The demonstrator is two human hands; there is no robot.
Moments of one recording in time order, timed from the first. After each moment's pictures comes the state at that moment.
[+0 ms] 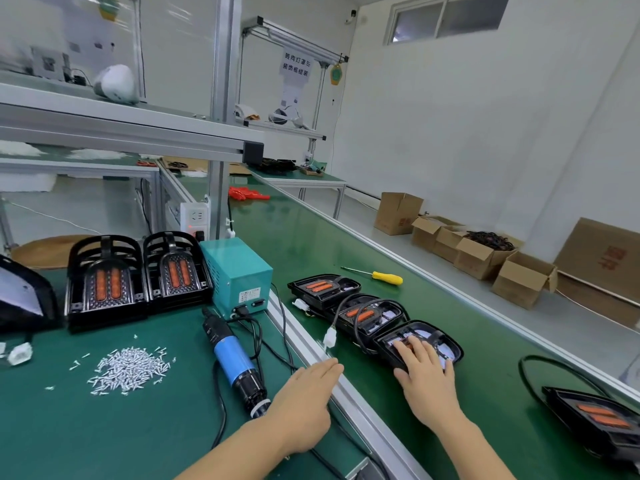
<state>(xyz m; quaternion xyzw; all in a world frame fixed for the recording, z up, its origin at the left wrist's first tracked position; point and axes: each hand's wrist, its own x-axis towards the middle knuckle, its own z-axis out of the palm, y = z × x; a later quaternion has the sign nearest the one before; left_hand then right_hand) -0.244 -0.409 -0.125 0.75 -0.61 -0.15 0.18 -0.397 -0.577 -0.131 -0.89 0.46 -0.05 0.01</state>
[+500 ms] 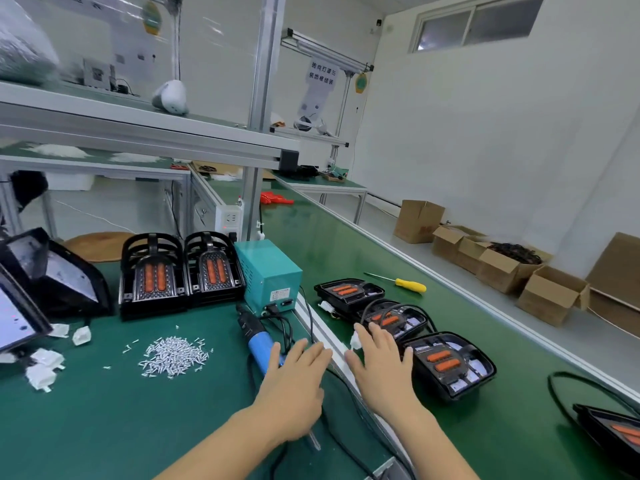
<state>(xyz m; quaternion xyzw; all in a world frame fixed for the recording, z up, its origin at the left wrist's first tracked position) -0.219 -0.364 -0.109 0.83 -0.54 -0.06 0.12 -0.317 -0.493 -0.101 -0.91 0.39 -0.08 0.08</state>
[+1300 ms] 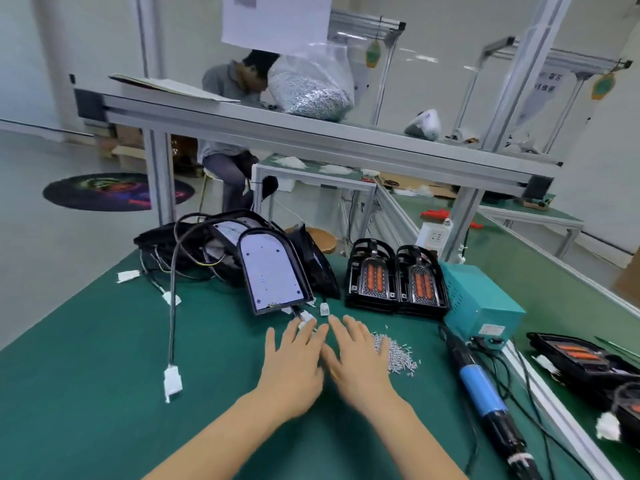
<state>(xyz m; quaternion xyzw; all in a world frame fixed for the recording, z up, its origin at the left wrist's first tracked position) -0.104 -0.132 -0.126 0.96 -0.23 0.01 0.15 -0.124 -0.257 -0.119 -0.99 0.07 -0.01 0.14</state>
